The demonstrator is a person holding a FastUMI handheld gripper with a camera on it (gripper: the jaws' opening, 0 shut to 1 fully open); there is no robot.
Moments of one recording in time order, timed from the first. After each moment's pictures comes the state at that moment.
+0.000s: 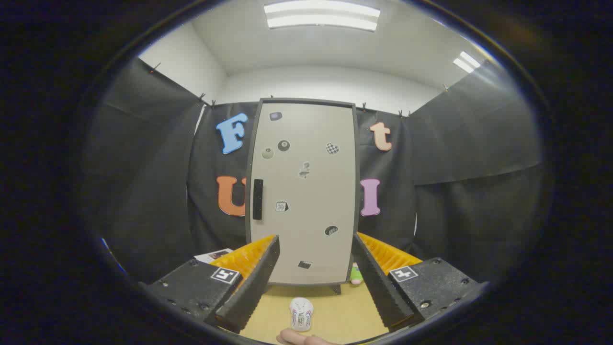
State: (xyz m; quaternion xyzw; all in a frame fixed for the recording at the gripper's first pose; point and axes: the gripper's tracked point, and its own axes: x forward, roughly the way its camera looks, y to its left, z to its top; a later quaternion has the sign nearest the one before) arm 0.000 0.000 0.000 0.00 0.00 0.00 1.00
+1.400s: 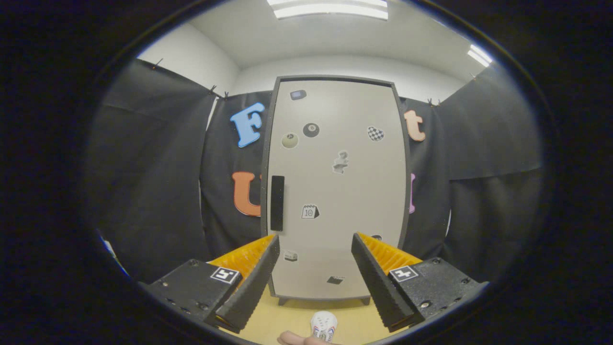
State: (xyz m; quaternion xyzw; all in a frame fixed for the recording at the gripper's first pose) arm 0.151 0.076 0.001 0.01 0.02 0.08 1.00
